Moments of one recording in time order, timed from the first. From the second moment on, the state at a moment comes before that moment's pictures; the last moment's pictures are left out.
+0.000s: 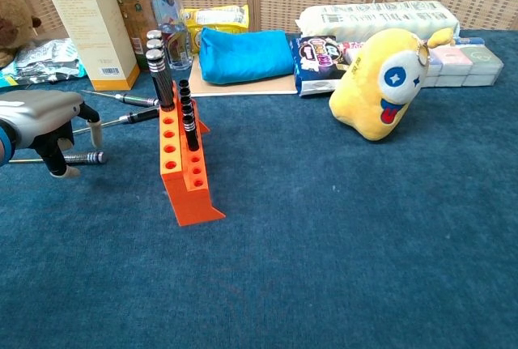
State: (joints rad) left arm -0.67 -1.61 -0.12 -1.64 0.65 1.28 0.83; right arm 0.06 -0.93 0.10 -1.76 -1.32 1.34 0.20
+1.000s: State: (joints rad) left arm -0.64 -1.69 -0.15 -1.50 0.72 1.25 0.79; right arm 0.07 -0.94 0.10 -1.76 -1.32 1.33 0.19
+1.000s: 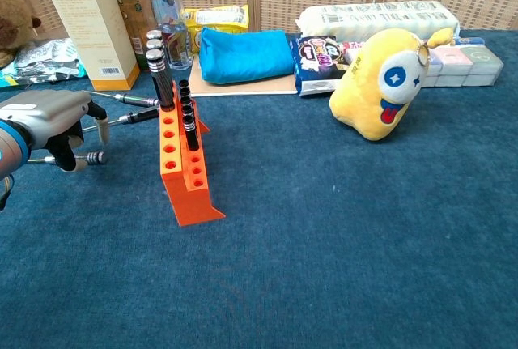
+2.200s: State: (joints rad) left arm -0.64 -1.73 -0.16 -1.46 0.71 1.24 0.82; right arm 0.07 -0.92 0.10 -1.76 -1.32 1.32 0.22
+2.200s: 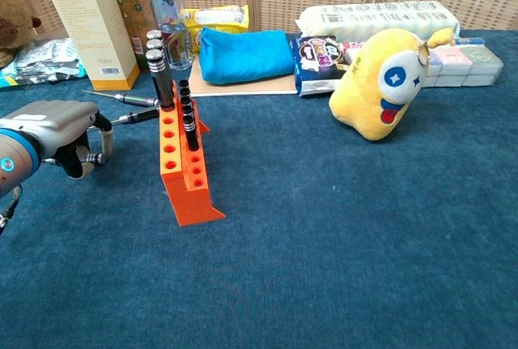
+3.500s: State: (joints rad) left arm -0.57 -1.43 -0.16 -1.86 0.84 1.36 0.81; right arm 0.08 -0.92 0.09 -1.77 -1.33 1.31 0.21
